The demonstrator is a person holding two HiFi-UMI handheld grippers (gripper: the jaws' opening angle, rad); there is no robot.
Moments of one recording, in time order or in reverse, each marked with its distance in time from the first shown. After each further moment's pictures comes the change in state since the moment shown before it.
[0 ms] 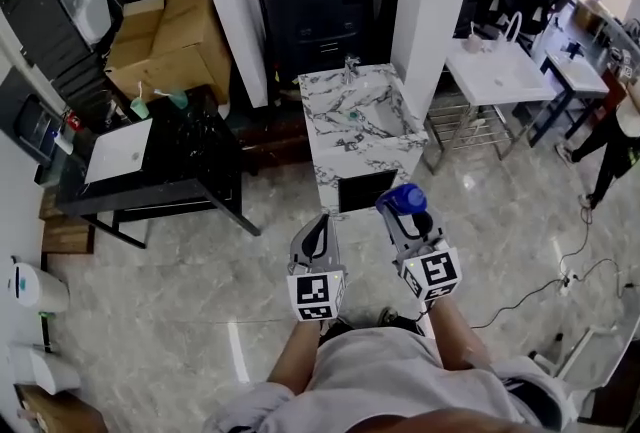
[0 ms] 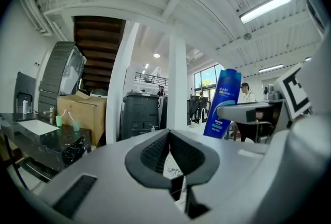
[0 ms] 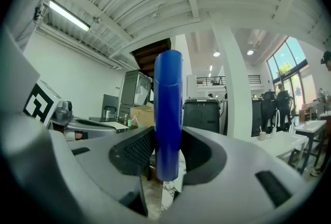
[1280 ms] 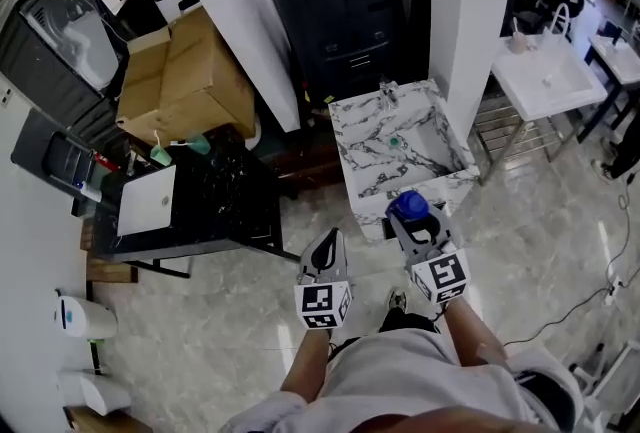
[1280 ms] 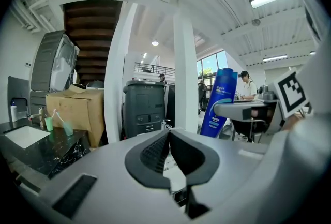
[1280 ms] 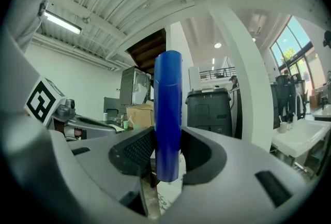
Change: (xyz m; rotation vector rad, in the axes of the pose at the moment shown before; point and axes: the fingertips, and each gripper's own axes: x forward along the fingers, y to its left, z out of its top) left arm 0.165 0.118 -0.011 0.043 0.127 0.003; right arm 0.204 -0.054 -0.043 0.078 0.014 0.079
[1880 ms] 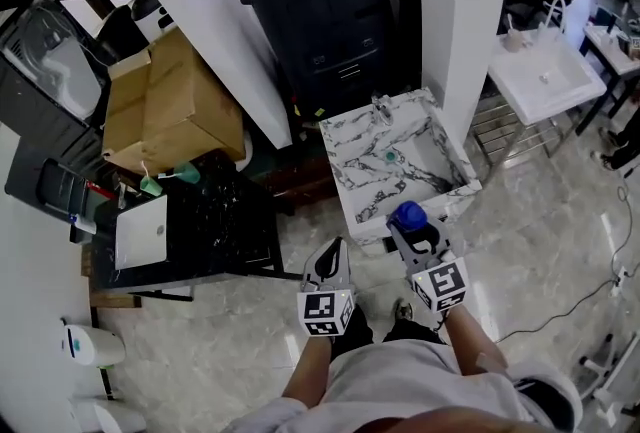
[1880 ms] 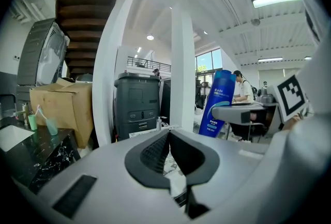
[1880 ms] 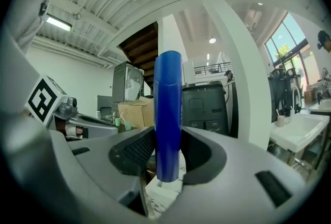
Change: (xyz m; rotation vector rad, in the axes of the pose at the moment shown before) left arm 0.077 0.013 -0.011 -0.002 0.053 -0.086; right arm 0.050 -0.043 -0.033 0.041 0.055 -0.051
